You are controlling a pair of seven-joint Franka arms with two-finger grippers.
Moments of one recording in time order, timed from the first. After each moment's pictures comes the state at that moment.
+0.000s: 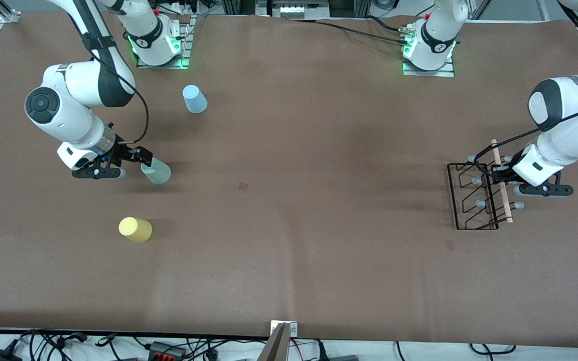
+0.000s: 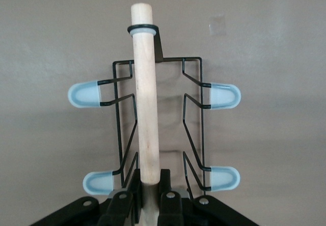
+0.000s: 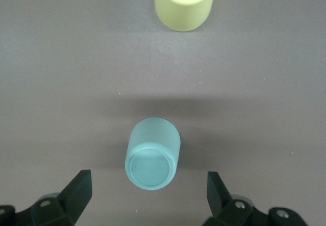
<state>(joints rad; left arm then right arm) 0.14 0.18 0.01 -2.08 0.02 2.29 0.15 0.09 0.13 0.04 -2.23 0.04 2.36 0.08</state>
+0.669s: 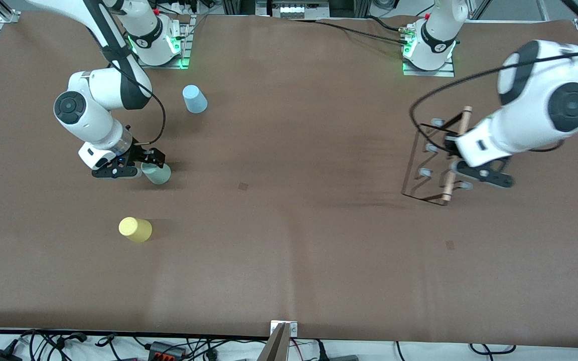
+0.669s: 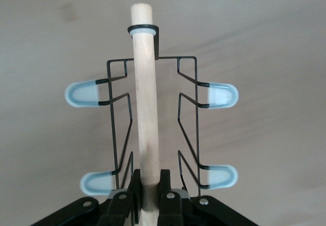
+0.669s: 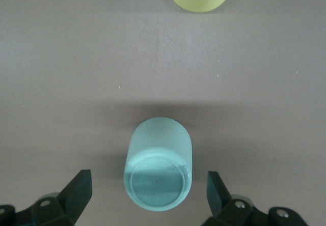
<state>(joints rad) 0.08 0.18 -0.32 -1.78 -0.01 1.73 0.05 0.11 0.18 0.04 -2.34 0.04 2.54 0.09</state>
